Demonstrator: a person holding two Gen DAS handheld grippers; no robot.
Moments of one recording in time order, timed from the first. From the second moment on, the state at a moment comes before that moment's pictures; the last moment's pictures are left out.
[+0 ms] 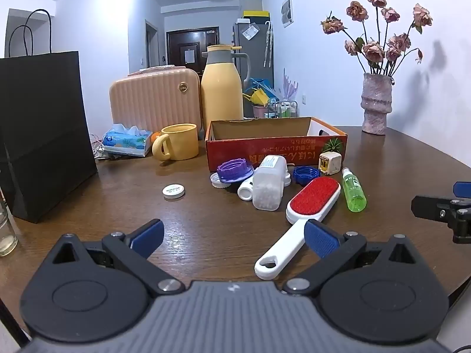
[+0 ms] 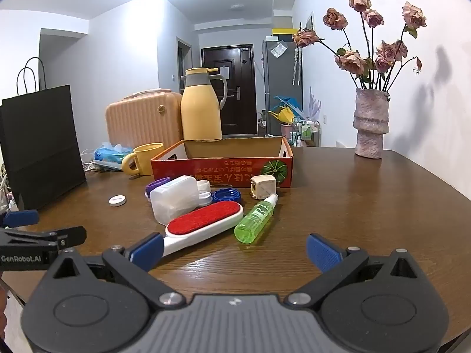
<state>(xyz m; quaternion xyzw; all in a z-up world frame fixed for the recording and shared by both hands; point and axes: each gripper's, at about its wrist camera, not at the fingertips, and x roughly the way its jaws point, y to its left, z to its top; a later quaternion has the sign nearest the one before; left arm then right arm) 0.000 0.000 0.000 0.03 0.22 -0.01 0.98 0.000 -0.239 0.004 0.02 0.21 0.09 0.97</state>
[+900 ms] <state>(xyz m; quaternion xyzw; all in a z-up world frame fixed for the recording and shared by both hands) 0.000 -0.002 0.008 0.03 0.21 -0.01 0.98 0.000 -0.236 0.004 0.02 0.22 0.09 0.97</state>
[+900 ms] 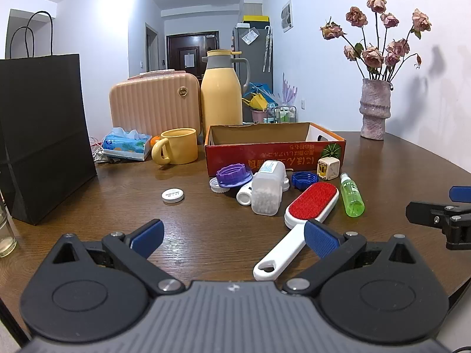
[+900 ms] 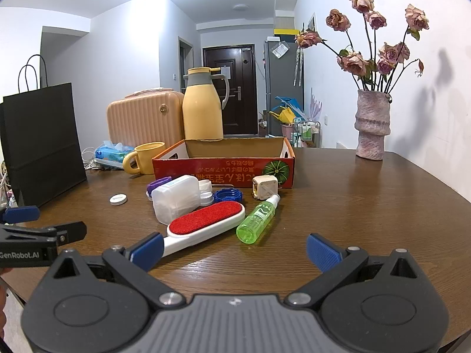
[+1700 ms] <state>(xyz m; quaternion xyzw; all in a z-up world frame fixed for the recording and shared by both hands) -0.001 -0.001 0.008 0.03 0.21 -0.01 0.98 -0.001 -0.235 0.004 0.02 0.21 0.09 0.97</state>
